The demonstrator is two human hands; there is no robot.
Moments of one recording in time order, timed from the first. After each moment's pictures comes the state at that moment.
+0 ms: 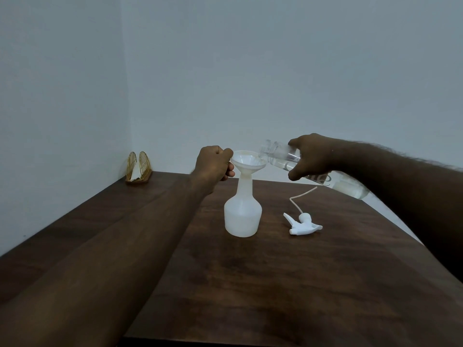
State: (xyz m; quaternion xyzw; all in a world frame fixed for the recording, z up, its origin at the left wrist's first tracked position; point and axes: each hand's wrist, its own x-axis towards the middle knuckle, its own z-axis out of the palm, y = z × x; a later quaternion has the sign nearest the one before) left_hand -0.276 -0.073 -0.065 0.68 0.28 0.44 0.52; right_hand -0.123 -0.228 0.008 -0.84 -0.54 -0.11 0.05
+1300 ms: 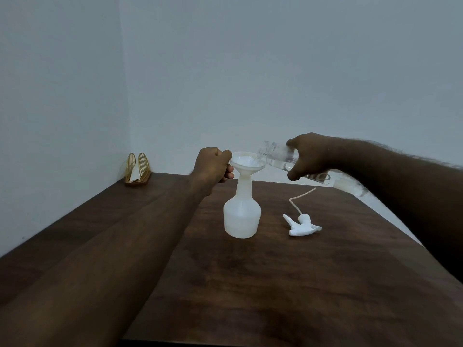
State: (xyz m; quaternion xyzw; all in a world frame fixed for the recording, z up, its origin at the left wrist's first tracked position) left_hand -0.275 -0.075 -0.066 0.69 0.29 0.43 0.51; right_hand -0.130 -0.232 0.013 -0.84 -0.53 -0.11 0.02
